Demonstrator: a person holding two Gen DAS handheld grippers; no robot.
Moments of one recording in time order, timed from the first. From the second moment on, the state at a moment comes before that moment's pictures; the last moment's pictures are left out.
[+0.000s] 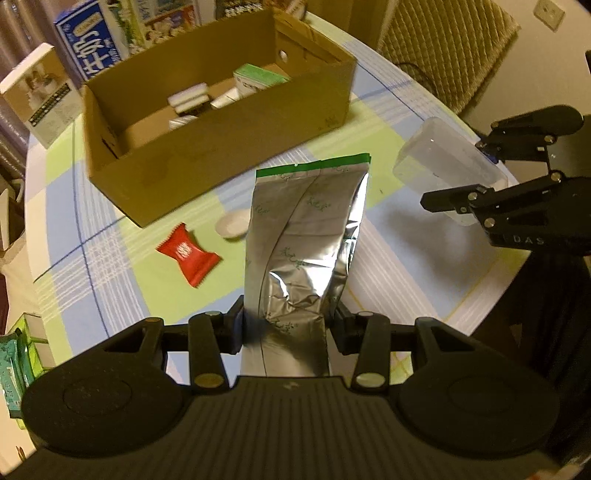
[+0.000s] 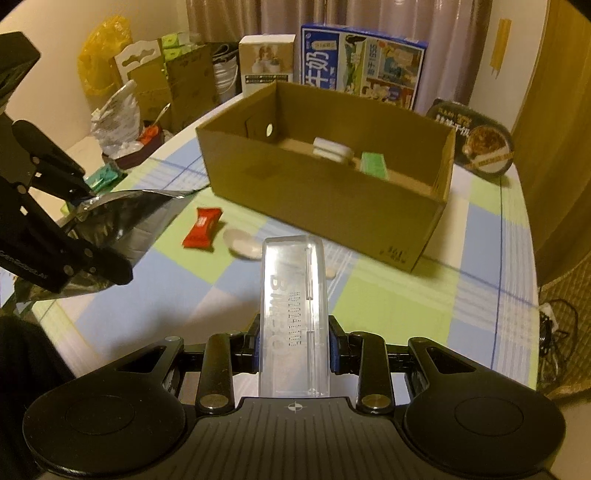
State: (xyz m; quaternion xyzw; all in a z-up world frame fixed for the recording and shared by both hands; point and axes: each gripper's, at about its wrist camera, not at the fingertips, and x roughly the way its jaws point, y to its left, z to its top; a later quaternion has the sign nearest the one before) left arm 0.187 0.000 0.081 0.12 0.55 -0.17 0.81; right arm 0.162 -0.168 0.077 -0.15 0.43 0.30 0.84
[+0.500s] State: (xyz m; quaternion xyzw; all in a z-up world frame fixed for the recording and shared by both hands) left arm 0.239 0.025 0.130 0.09 0.53 -0.15 0.83; right arm 0.219 -0.145 0.117 -0.15 0.41 0.29 0.85
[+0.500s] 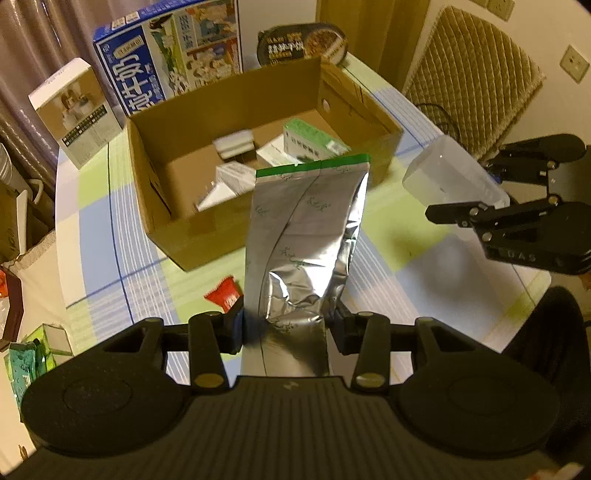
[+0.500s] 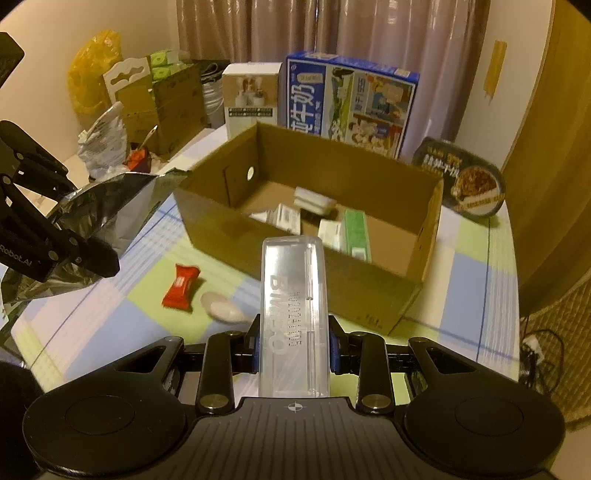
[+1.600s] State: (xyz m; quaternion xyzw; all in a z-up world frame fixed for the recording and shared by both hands) left arm 0.344 0.047 0.140 0.04 0.53 -0.13 0.84; right arm 0.317 -0.130 0.127 -0.13 0.41 0.27 0.86
